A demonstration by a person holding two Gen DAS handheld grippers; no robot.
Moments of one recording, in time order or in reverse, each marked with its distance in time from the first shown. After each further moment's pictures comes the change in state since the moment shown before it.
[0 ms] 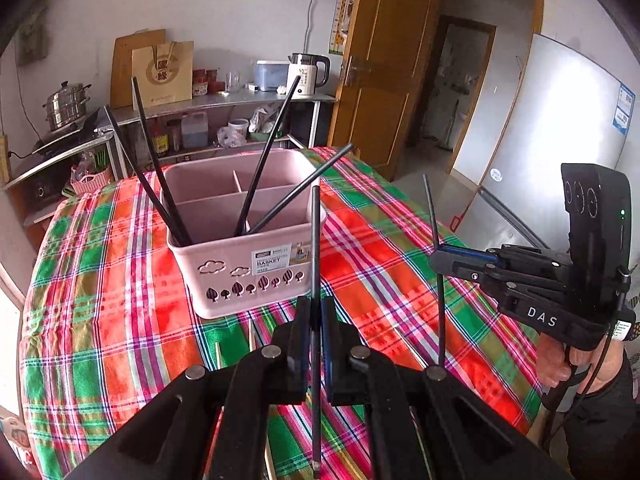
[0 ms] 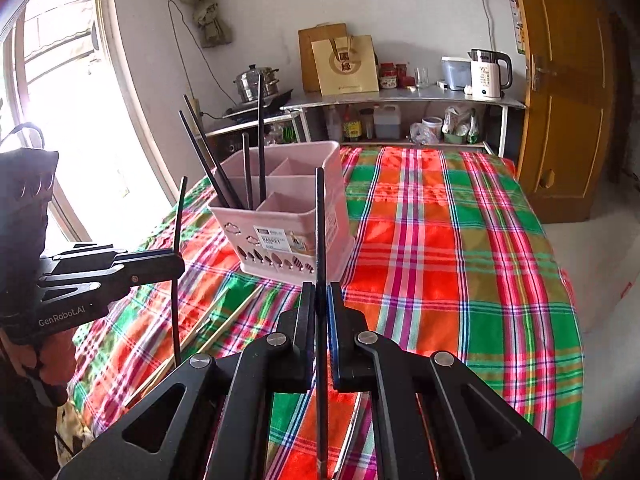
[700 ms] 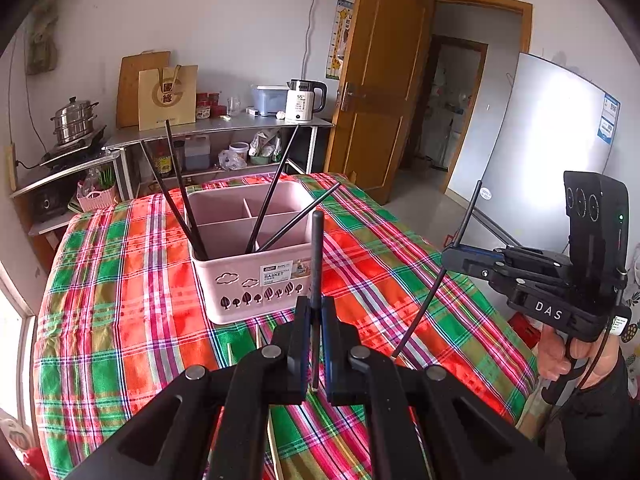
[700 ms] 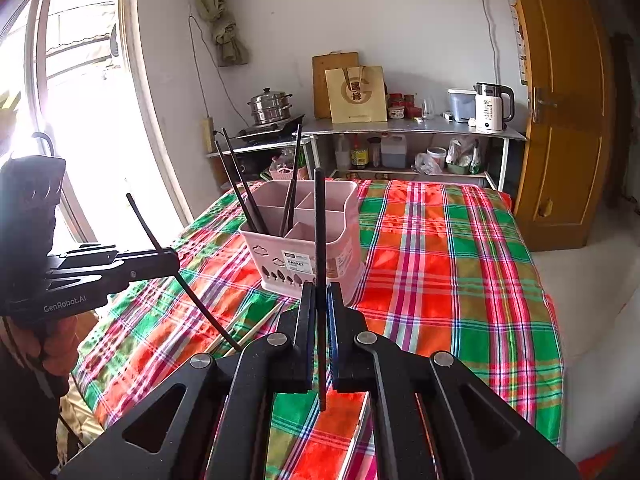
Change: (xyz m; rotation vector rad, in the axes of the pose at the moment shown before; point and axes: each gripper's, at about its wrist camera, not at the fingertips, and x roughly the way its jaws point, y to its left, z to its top) left arm -0.048 -0.004 -0.005 0.002 -0.078 -0.004; right arm -0.046 0.020 0.006 -0.050 -0.083 0.006
